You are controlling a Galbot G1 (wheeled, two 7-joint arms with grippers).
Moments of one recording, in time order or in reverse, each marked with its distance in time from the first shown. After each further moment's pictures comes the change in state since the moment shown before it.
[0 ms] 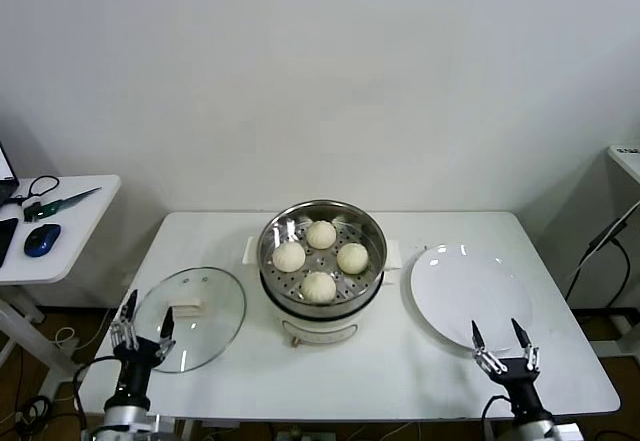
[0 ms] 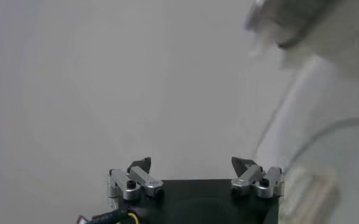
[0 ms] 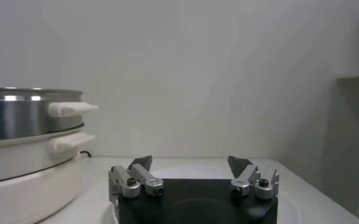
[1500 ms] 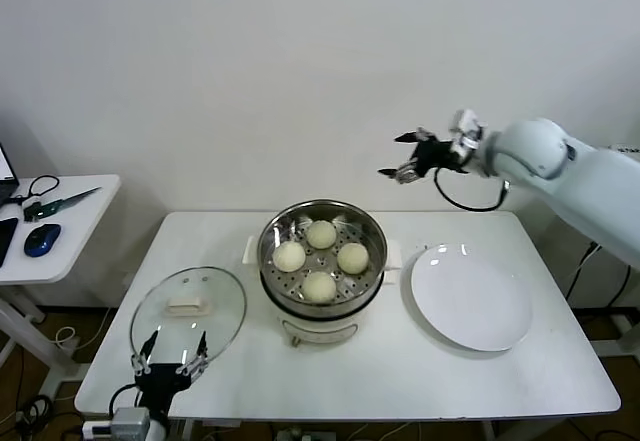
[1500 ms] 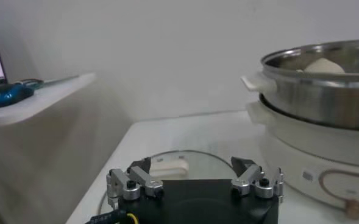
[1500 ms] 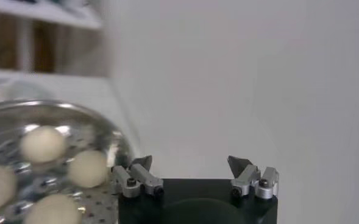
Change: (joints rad) left arm 0.111 -0.156 0.008 -0.291 -0.941 0.264 0.283; right arm 1.803 -0.654 -1.366 -0.134 0.406 -0.759 -0.248
